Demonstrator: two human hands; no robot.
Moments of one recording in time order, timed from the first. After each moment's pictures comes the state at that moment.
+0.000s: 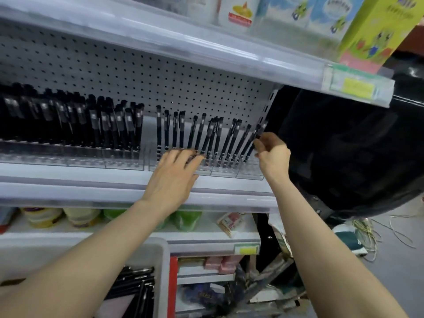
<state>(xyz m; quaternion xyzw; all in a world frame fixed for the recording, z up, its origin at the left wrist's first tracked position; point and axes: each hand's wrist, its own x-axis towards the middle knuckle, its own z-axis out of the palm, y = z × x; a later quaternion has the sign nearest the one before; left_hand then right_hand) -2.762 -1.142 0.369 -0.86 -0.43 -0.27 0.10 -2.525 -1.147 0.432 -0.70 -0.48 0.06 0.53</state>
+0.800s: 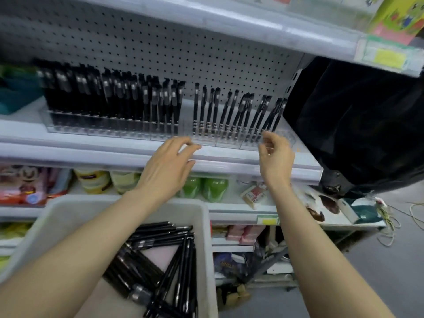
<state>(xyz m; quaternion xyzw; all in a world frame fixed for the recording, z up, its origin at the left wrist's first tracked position) -2.864 -1.192 0.356 -0.85 -0.42 -0.33 0.02 -2.615 -1.215 0.391 -0.71 -0.52 -0.02 0.47</state>
